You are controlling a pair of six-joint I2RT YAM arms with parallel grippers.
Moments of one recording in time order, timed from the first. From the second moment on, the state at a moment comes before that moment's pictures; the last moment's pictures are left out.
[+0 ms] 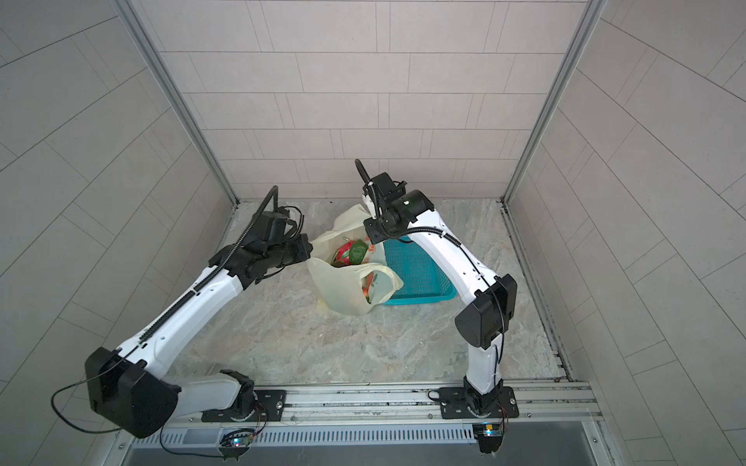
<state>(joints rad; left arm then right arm) -0.36 1.28 1.18 -0.62 0.05 -0.58 0.56 1.85 2.02 -1.13 -0.01 0.11</state>
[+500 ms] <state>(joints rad) -0.32 1.34 1.11 -0.58 0.08 -0.58 0.53 1.85 1.99 -0.99 -0.19 0.22</state>
